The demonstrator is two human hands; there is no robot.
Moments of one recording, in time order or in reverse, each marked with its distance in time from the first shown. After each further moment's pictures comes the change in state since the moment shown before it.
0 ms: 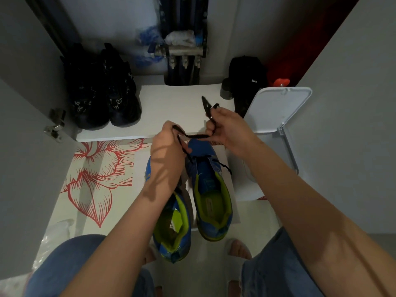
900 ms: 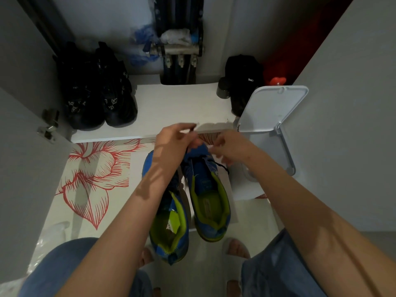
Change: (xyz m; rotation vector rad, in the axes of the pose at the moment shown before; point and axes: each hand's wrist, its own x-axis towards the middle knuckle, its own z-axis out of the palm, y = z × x) left_hand 0.013 -0.008 0.008 -0.057 -0.227 0.034; right_hand -0.008 0.019 -0.025 -1.082 0.042 0.129
